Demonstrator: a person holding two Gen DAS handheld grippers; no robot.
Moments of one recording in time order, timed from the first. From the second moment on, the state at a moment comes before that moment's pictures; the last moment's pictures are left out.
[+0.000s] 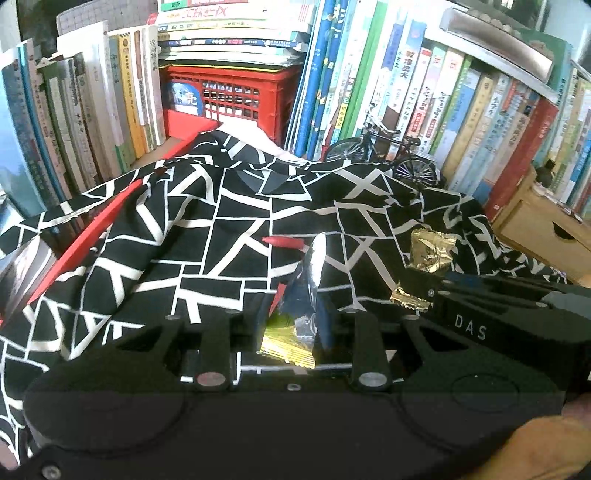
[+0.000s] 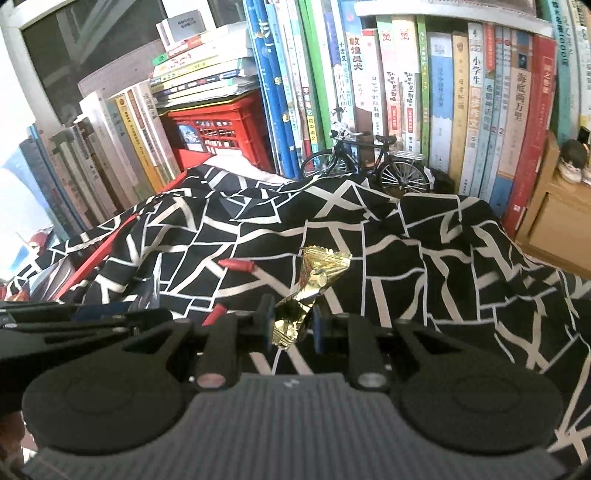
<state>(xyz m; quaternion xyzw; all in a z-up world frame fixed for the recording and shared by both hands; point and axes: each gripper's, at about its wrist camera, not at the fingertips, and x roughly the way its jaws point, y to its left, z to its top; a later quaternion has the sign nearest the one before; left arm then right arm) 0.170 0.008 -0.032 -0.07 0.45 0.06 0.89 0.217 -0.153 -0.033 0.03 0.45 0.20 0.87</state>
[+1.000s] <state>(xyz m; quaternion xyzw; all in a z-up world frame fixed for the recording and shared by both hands) -0.022 0.033 0.002 -0.08 0.44 0.01 0.89 0.026 -0.154 0.026 0.04 0.42 0.17 0.89</state>
